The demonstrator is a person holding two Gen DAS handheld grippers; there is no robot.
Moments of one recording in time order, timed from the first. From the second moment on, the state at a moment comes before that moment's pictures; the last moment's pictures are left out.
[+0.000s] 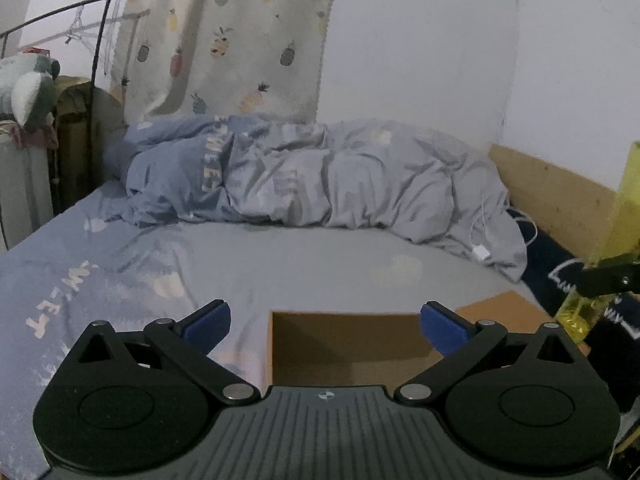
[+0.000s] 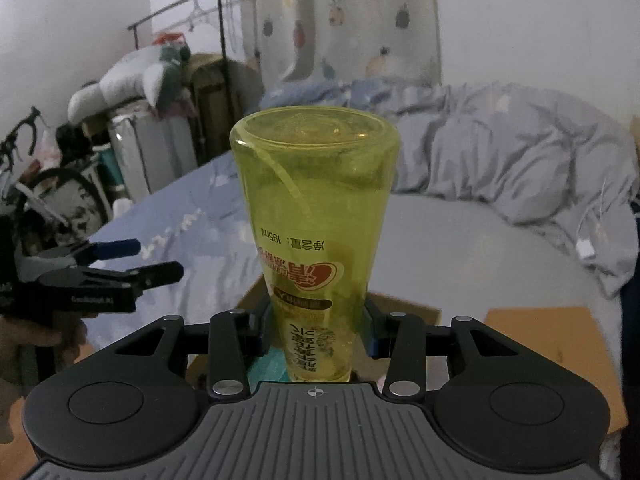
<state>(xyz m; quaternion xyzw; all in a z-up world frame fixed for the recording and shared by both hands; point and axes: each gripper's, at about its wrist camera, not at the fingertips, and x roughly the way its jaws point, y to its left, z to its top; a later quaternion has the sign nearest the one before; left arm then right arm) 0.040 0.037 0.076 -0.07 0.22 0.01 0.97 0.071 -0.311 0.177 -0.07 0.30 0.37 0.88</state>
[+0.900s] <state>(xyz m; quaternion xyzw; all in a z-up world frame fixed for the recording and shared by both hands) 0.043 0.058 -0.001 -0.11 0.28 0.03 0.95 0.101 -0.271 0.004 -0.11 0.45 0.29 0.83</state>
